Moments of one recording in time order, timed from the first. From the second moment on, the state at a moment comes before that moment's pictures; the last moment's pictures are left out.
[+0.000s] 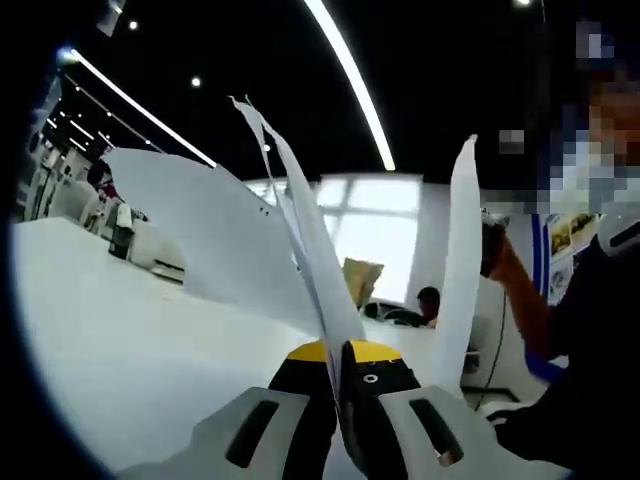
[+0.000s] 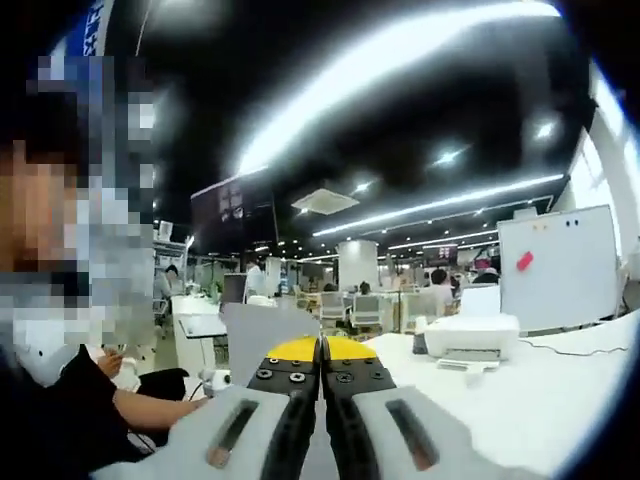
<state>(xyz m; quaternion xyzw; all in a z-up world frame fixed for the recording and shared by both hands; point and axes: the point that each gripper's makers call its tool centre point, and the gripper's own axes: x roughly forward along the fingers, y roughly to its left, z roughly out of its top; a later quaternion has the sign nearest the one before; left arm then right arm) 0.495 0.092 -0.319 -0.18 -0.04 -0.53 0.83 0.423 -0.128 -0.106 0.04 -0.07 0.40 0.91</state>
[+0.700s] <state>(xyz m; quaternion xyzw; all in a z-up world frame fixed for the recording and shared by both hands) 0.493 0.091 -0.319 -0.19 -0.03 -0.54 0.82 0.529 -0.129 -0.147 0.09 -0.01 0.37 0.93</state>
